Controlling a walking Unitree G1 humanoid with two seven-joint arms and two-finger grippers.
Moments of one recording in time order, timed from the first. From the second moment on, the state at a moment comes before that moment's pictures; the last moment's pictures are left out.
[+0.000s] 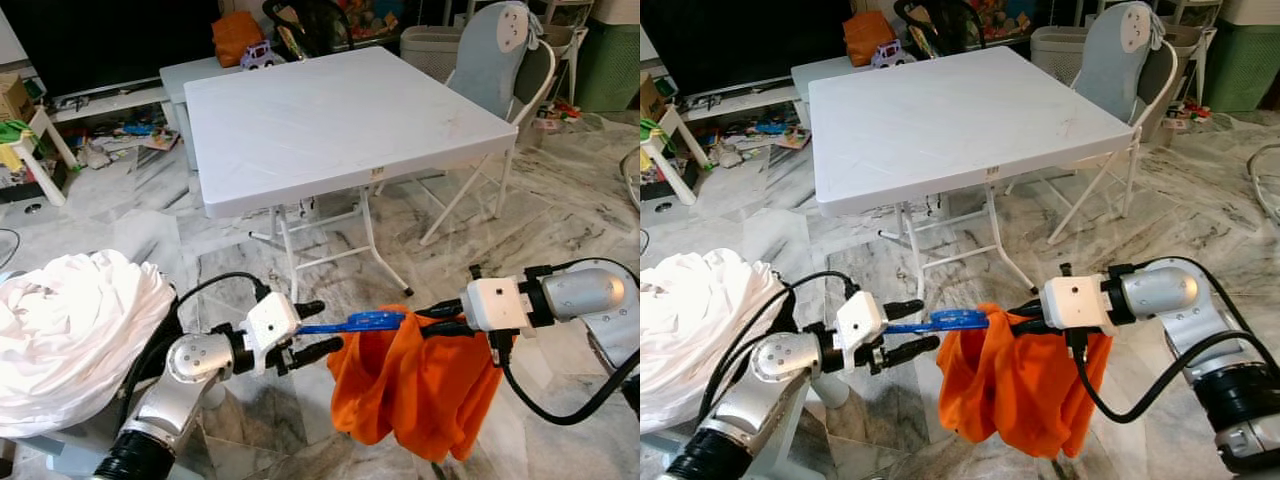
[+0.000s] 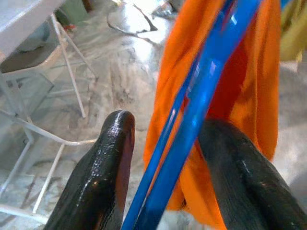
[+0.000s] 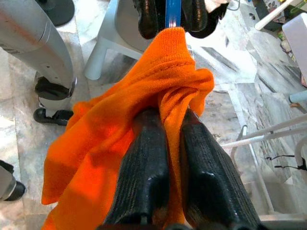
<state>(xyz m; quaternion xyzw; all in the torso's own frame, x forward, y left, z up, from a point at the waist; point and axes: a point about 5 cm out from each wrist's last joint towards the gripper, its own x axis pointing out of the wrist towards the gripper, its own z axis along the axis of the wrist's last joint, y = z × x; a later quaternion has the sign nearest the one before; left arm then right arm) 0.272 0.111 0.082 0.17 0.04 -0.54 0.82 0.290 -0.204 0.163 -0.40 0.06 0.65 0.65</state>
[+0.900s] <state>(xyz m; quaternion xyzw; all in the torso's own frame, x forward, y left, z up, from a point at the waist) 0.282 0.115 0.080 0.22 0.04 -0.53 0.82 0.293 -0.202 0.162 -0.41 0.06 0.65 0.64</state>
